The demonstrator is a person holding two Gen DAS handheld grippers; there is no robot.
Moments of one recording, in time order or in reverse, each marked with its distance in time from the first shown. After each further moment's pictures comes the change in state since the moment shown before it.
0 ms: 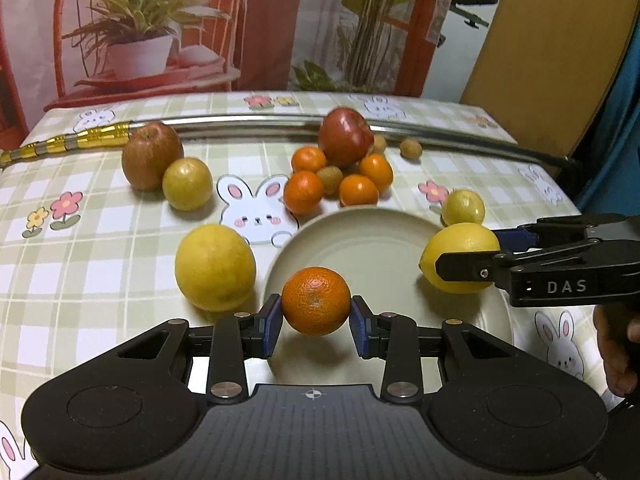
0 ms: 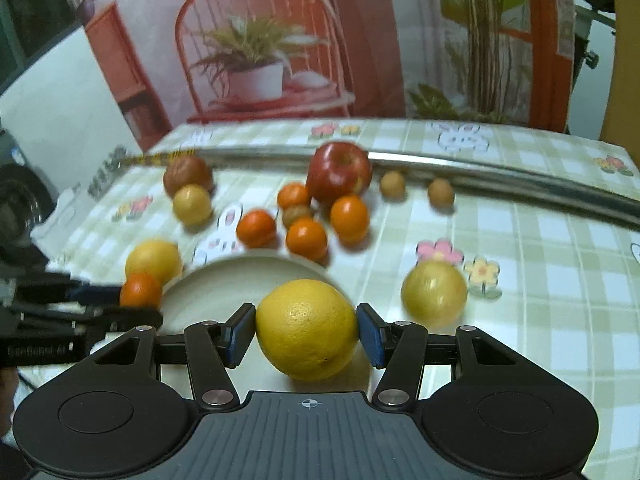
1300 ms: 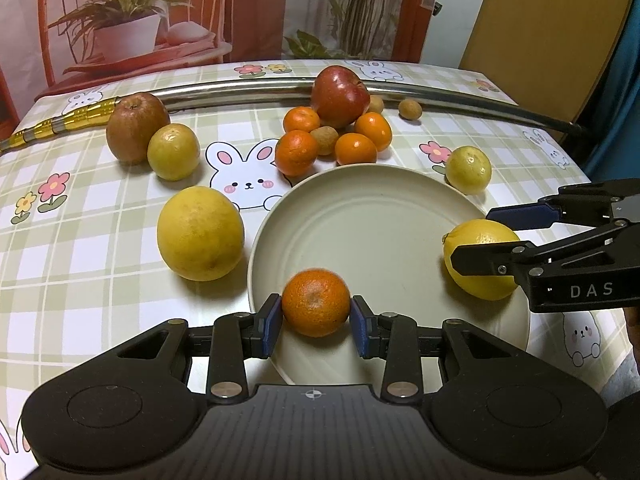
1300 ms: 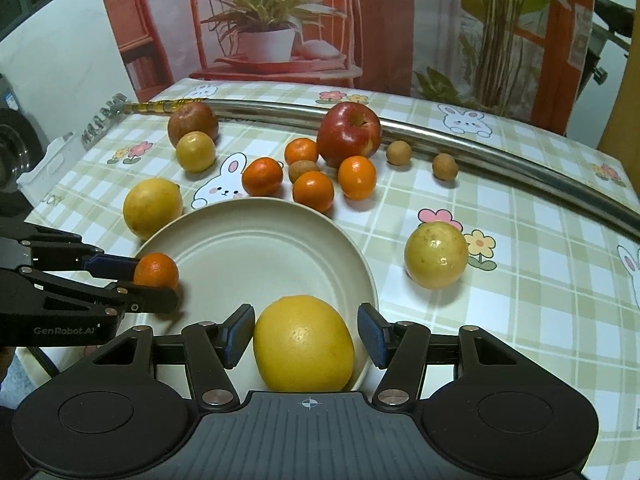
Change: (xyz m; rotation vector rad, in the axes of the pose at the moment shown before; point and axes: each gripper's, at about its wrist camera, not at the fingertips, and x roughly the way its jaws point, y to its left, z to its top) left arm 0.017 -0.008 -0.012 0.035 0.059 0.021; right arm -0.003 0.020 -0.017 -0.099 0.080 -0.066
